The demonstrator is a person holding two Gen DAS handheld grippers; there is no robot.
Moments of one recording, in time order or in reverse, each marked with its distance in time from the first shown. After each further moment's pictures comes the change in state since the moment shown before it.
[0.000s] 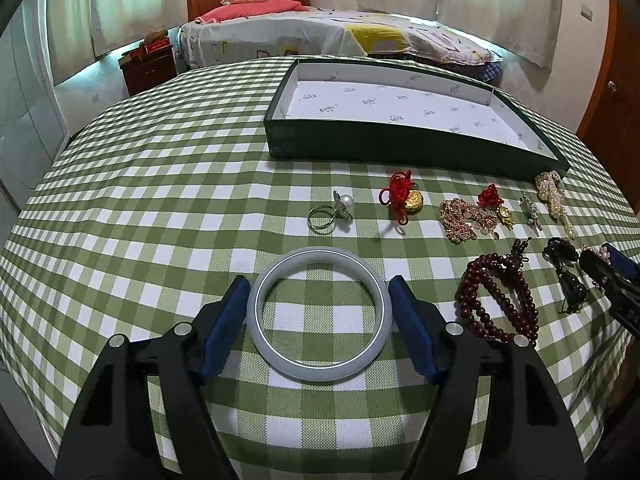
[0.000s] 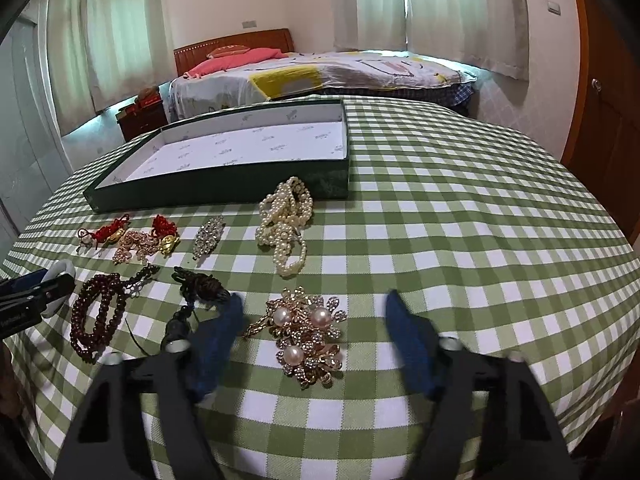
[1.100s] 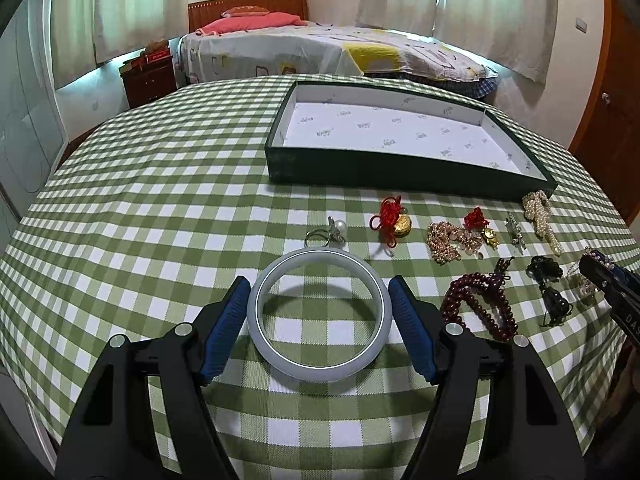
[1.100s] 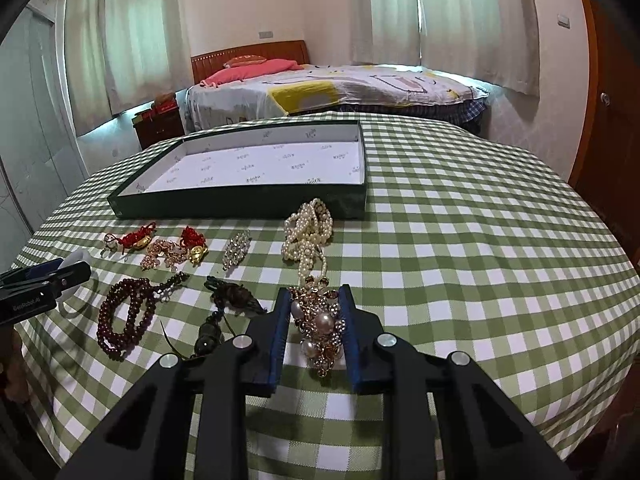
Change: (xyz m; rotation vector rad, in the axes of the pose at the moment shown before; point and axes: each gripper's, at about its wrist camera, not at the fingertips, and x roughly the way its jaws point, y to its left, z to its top) left arm -0.017 -0.001 0.007 -0.008 -0.060 -0.018; right arm -0.023 0.007 0.004 -0.030 -0.046 0.050
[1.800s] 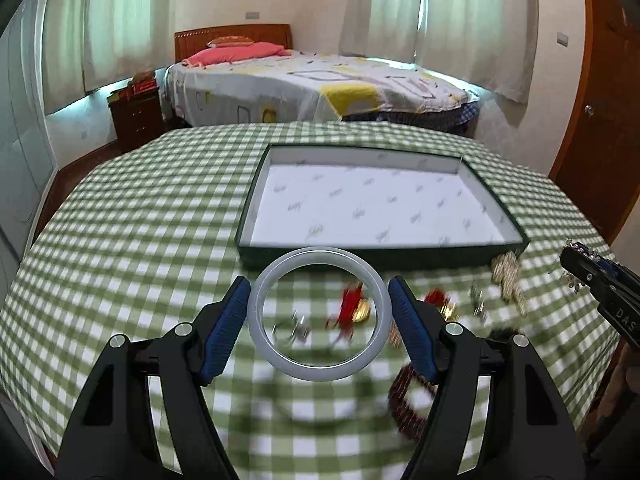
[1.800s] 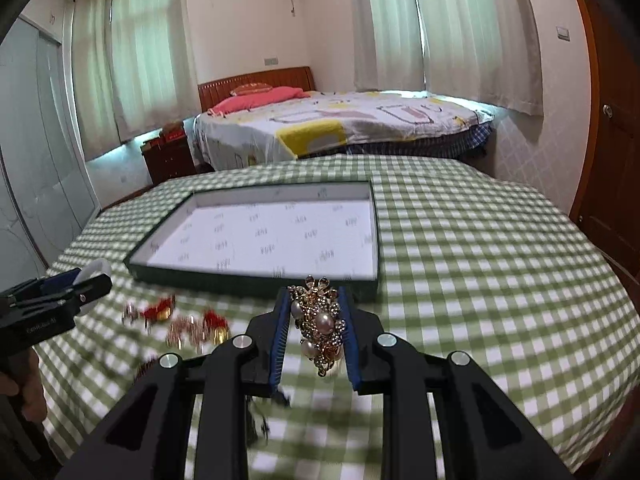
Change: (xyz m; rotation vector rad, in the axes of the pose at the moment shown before) left arm -0.015 -0.020 0.059 0.029 -0.108 -0.051; right arm -0.004 0.006 0.064 0.017 -0.103 0.037
